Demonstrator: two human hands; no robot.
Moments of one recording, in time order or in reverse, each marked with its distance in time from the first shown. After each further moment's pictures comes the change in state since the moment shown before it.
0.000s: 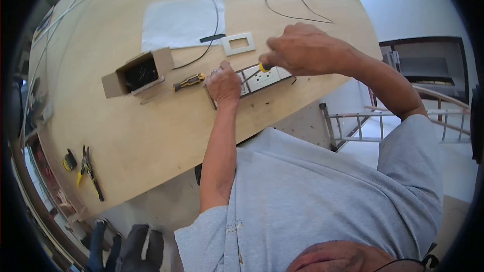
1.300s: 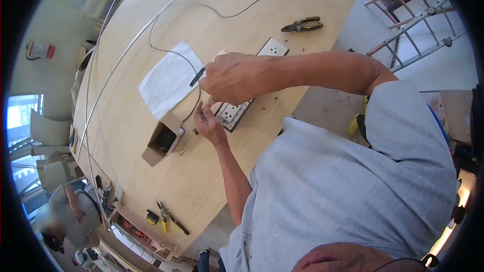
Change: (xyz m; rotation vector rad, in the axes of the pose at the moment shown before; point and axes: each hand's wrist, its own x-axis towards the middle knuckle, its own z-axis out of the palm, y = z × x) left_hand -0.006 -0.043 -0.049 -1.137 -0.073 -0.190; right_hand -0.007 0.002 0.053 0.468 0.557 -0.104
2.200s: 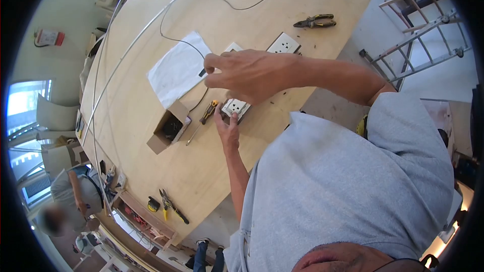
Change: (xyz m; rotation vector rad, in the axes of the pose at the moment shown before) left_hand -0.040 -0.009 -0.030 0.179 -0.283 -0.286; right_hand -0.017 0.006 0.019 0.091 0.207 -0.143
